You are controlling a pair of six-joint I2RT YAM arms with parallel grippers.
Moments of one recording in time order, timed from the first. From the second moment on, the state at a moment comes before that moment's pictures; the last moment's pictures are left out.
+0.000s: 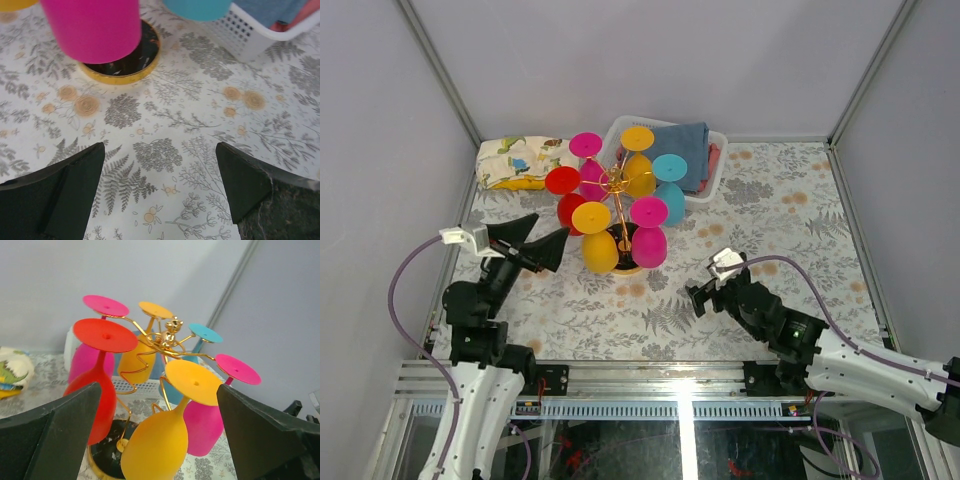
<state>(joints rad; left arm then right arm) -0.09 0.35 0.41 0.34 0.40 -0.51 1.06 0.66 0.36 0.00 0.41 0.04</state>
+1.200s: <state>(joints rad) -0.09 0.26 0.64 -0.39 0.09 -0.33 1.06 0.28 0.66 -0.67 1.17 0.34</state>
